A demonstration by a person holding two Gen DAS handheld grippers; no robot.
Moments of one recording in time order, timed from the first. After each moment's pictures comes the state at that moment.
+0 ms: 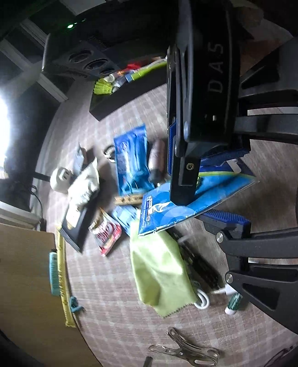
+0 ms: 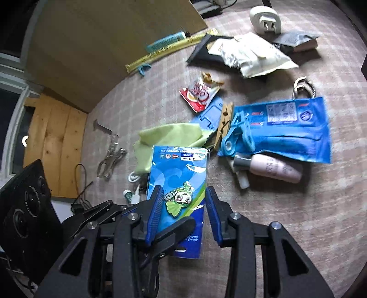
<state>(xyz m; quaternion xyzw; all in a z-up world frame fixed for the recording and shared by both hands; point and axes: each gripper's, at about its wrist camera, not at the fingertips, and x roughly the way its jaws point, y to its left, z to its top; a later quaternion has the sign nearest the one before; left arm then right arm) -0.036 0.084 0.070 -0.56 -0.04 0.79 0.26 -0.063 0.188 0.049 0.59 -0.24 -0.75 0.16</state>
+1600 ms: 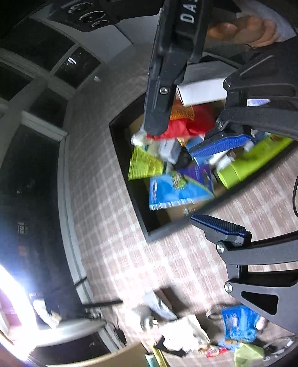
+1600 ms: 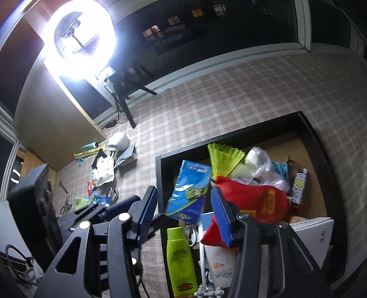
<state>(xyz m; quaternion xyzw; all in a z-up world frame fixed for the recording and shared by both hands) -0.068 0.400 0.133 -0.50 0.03 0.82 0.28 -0.046 0.536 0.143 0.49 -0.19 -0.85 0.04</state>
